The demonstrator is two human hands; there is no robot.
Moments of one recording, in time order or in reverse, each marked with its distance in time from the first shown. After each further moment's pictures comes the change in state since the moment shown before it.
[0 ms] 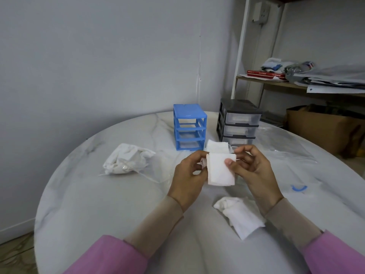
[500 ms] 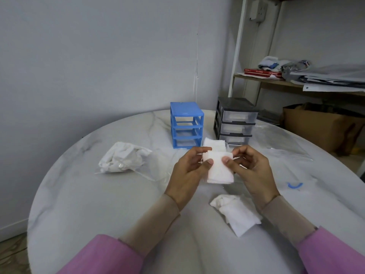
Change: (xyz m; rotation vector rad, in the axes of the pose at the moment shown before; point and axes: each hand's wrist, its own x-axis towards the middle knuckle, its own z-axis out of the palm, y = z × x) left_hand -0.002 0.006 0.002 -0.277 -0.050 -0.128; right_hand 0.001 0.003 -0.004 -0.164 0.048 -0.038
